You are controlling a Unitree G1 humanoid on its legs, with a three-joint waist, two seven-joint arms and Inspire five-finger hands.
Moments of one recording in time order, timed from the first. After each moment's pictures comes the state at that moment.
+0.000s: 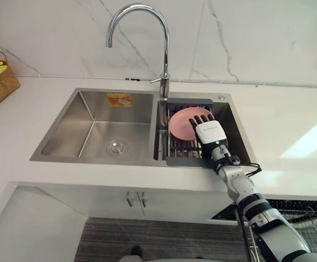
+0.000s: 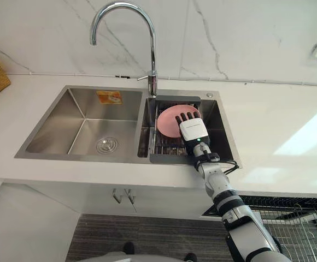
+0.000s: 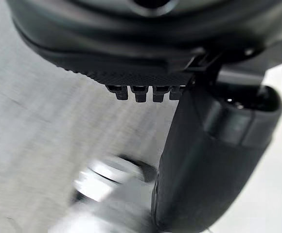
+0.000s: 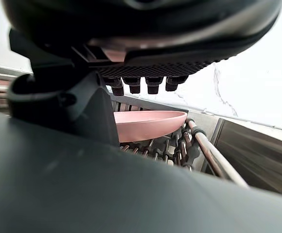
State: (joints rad) left arm 0.21 0.13 0.24 0.95 -0.28 0.17 0.13; right arm -0.48 -0.35 0.35 0.57 -1.29 0.12 -0.21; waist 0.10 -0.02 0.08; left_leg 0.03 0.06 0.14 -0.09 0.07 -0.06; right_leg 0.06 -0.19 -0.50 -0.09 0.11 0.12
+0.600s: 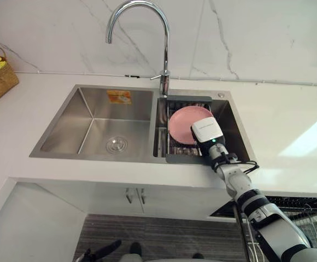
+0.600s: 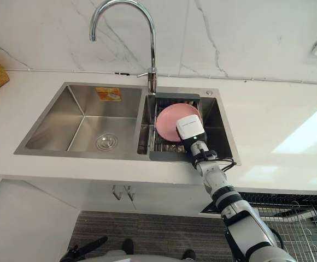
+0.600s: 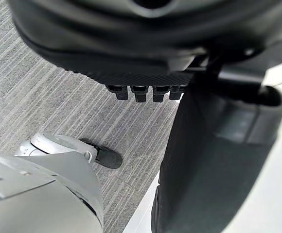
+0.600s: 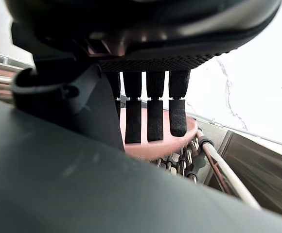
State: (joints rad) left arm 0.16 0.13 0.29 0.95 -0.30 0.12 0.13; right arm -0.52 -0.36 0.42 0.62 -1.33 0.13 -0.28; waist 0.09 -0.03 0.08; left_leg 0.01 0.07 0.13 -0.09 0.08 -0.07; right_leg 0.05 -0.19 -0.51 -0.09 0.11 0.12
